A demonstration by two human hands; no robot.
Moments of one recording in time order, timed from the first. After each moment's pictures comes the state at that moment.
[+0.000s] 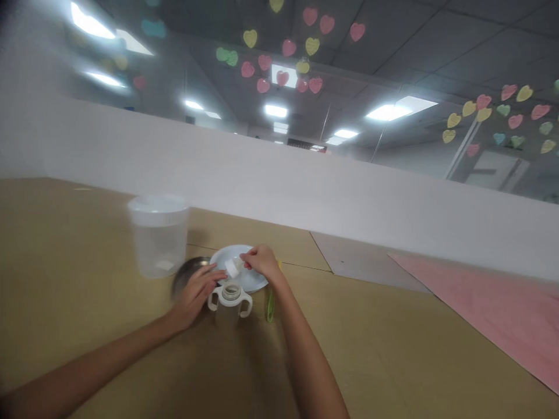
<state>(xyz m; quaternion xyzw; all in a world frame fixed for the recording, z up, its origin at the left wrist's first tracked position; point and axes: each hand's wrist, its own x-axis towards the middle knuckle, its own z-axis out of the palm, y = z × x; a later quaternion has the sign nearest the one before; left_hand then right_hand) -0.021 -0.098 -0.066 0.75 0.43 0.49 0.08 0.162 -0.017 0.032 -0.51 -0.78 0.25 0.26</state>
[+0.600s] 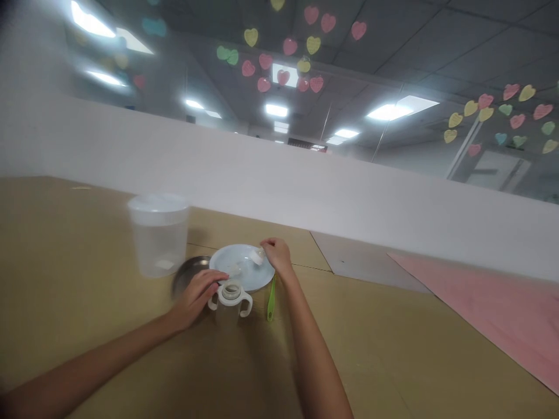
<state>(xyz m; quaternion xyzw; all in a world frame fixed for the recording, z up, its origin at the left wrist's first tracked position) -0.018 -0.105 -0.060 0.76 0.43 0.48 0.10 0.184 -0.002 0.036 -0.55 -0.72 0.20 0.37</state>
